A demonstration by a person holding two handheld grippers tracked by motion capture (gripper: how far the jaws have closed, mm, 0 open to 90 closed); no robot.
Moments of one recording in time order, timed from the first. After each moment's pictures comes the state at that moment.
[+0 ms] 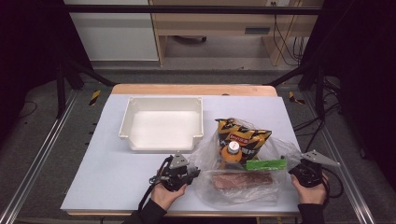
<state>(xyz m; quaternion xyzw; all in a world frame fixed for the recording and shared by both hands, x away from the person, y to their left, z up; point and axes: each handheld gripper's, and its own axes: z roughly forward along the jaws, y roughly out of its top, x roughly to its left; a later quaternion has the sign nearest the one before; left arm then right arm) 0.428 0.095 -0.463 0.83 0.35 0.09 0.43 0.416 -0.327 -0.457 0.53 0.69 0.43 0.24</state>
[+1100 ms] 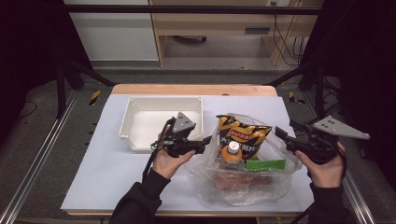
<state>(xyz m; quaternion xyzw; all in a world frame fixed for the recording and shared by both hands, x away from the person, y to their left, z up) 0.475 0.067 -0.357 0.80 0.32 0.17 0.47 0.420 -0.288 -0.313 0.42 0.69 0.51 0.29</state>
